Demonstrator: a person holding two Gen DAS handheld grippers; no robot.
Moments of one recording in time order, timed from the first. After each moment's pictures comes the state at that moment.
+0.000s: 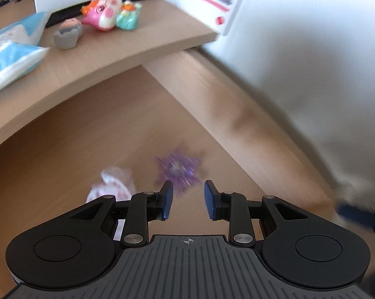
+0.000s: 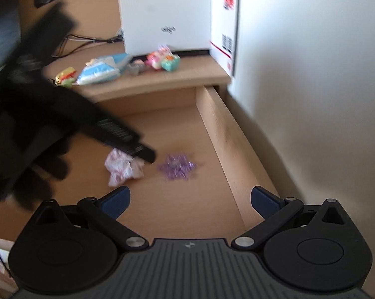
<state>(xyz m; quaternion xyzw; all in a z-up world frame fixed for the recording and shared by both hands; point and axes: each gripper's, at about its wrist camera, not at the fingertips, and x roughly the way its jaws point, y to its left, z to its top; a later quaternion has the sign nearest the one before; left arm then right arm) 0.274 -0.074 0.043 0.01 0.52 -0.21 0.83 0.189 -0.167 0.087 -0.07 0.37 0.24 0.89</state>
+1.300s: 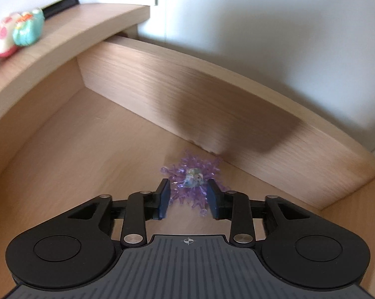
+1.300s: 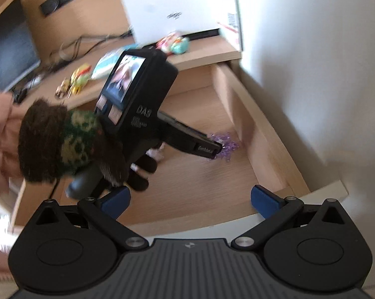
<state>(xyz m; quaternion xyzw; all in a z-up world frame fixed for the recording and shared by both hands) 0.298 -0.112 -0.008 0.13 0.45 -0.31 0.83 0.189 -0.184 0.077 -0.04 0.42 0.31 0.85</state>
